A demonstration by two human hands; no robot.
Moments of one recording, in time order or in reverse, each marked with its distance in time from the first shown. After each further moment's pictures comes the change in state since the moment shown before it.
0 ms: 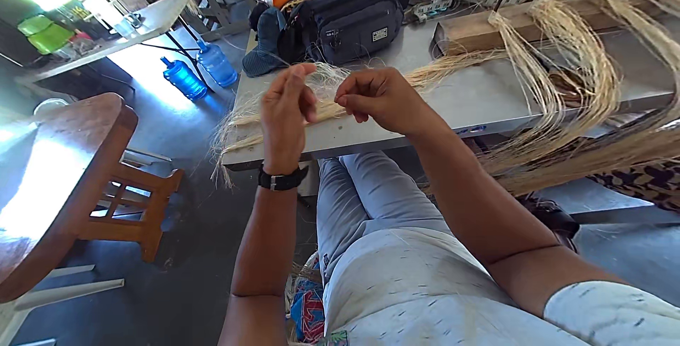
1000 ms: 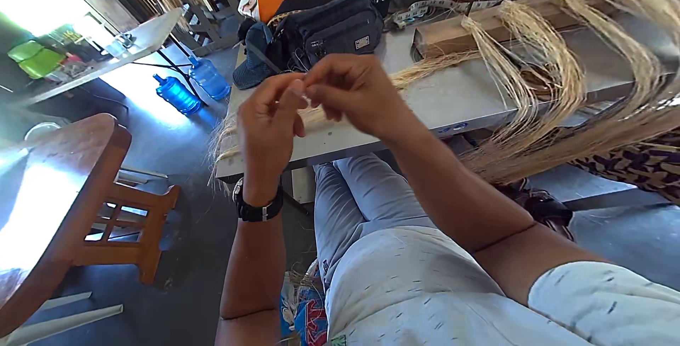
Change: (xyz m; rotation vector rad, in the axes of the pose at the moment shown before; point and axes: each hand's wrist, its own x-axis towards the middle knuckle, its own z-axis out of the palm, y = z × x) left_hand -0.032 0.043 -0.005 0.445 -0.201 0.183; right_hand 0.012 -0.050 0.020 0.036 0.131 -0.179
